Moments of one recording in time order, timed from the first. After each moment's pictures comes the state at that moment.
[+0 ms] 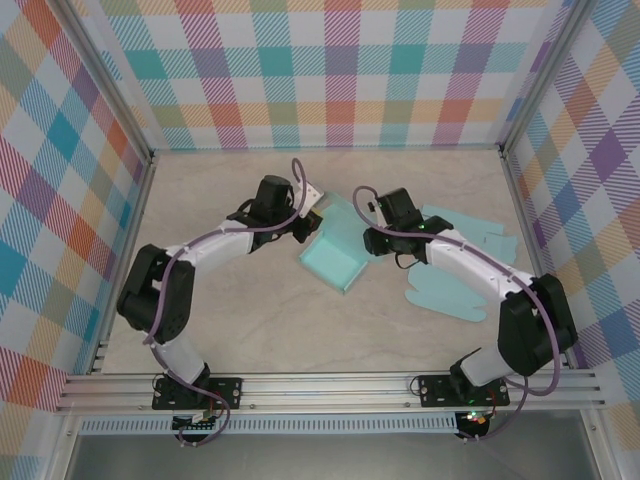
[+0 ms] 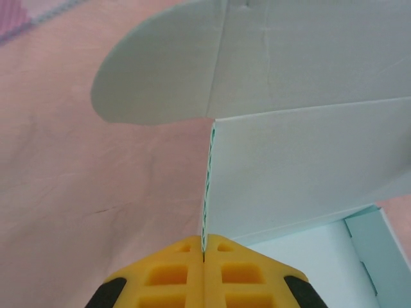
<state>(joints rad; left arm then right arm) -0.49 1.70 1.12 -0.05 0.31 0.19 0.54 1.49 1.09 -0.53 0.02 0.23</state>
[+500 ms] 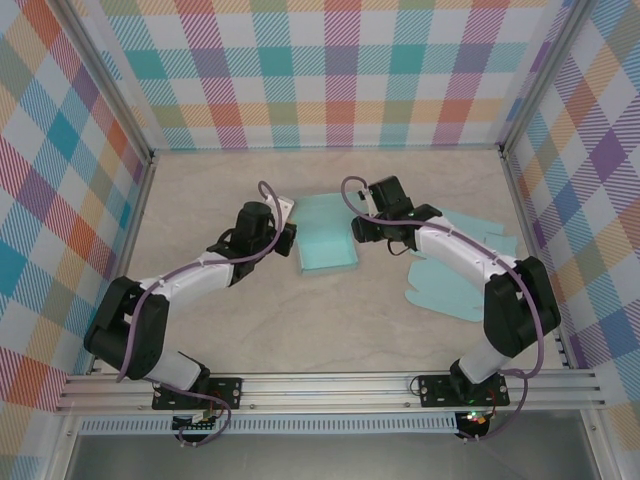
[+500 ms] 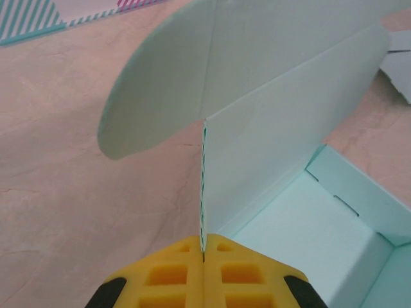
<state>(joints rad) -0.49 1.47 0.81 0.12 0.03 0.00 0.54 1.60 1.19 -0.49 0.04 0.15</state>
